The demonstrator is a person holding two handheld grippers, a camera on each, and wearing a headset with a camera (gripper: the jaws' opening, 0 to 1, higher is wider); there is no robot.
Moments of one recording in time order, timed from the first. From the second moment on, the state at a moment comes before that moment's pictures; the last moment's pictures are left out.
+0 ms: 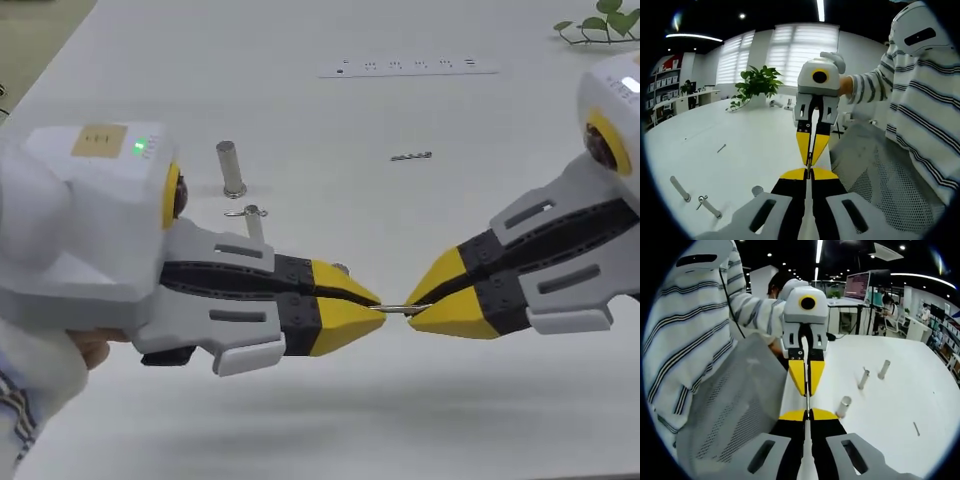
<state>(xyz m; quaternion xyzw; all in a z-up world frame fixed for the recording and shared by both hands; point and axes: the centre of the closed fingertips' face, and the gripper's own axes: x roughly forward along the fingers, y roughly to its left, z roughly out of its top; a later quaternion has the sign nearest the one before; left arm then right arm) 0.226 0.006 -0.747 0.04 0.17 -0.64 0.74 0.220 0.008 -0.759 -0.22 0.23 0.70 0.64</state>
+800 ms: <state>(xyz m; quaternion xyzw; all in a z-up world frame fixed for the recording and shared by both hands) 0.235 0.009 -0.757 0.03 0.18 -0.63 0.76 0.223 0.008 -0.763 -0.21 0.24 0.69 0.65</state>
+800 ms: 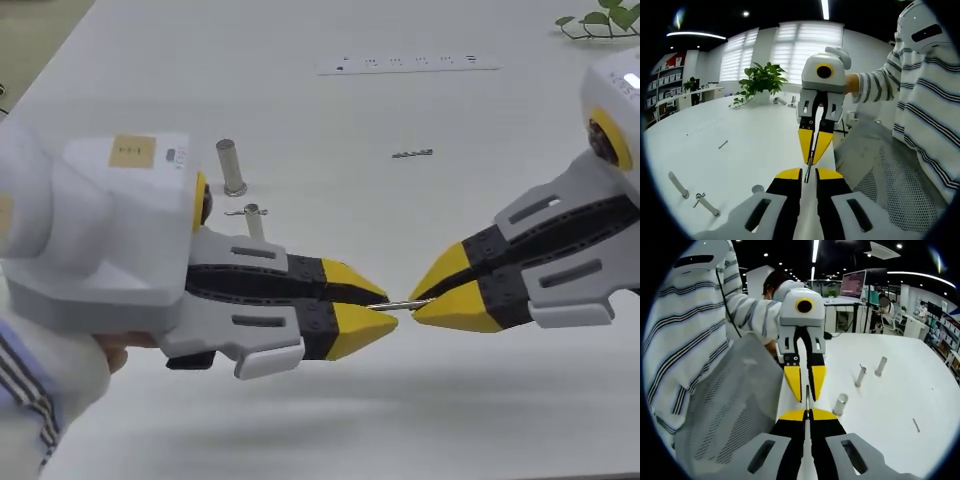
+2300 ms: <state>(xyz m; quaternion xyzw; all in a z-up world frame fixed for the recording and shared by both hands) 0.297 0.034 -0.851 0.07 0.25 -0.47 0.84 0.282 -0.010 -0.817 -0.18 0.31 0.61 0.71</state>
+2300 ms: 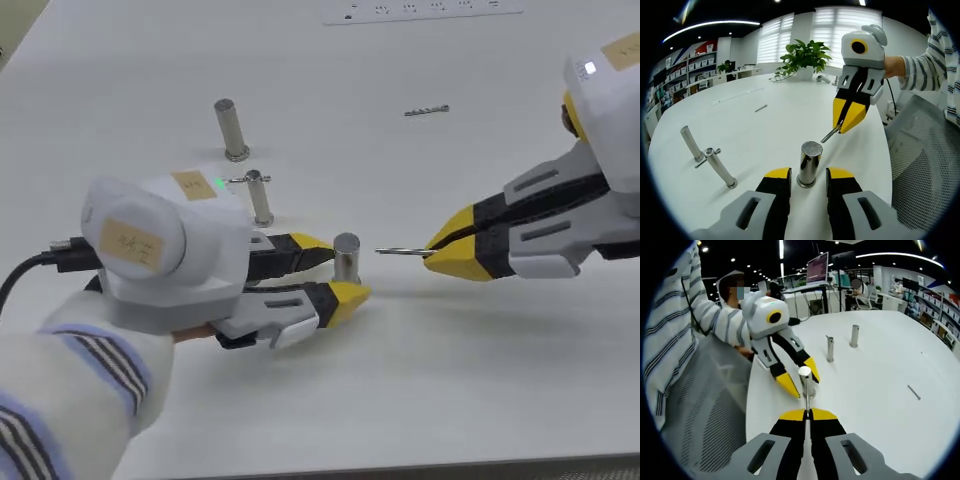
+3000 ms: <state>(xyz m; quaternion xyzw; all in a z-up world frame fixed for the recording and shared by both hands) 0.298 0.034 -0.852 0.10 0.25 -0.47 0.84 0.281 -0.003 -0.814 -0.18 0.31 0.61 0.70</state>
